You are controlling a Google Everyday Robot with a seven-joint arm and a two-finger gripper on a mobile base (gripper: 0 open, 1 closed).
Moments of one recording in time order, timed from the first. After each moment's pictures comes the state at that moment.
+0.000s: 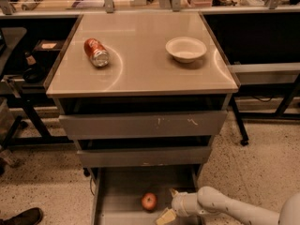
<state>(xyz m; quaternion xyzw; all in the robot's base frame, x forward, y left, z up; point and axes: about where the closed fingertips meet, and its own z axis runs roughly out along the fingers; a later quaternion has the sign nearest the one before) 0.459 -0.061 0.226 -0.40 0.81 0.32 0.27</state>
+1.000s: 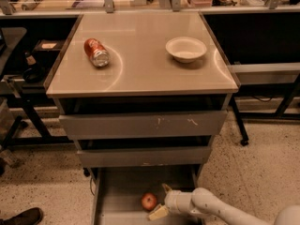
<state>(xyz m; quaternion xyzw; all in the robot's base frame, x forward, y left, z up) 0.491 -0.030 0.212 -0.40 0.78 0.33 0.35</state>
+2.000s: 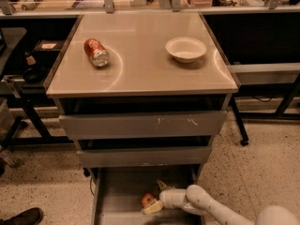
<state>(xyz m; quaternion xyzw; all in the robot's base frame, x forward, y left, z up) 0.525 -0.004 0.181 -0.39 0.76 0.36 0.37</state>
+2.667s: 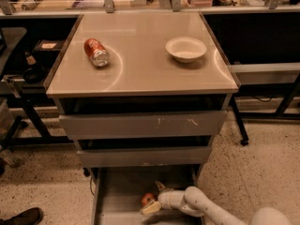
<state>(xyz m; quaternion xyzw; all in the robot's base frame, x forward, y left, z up) 0.530 0.003 0.162 -0.38 0.76 0.36 0.38</state>
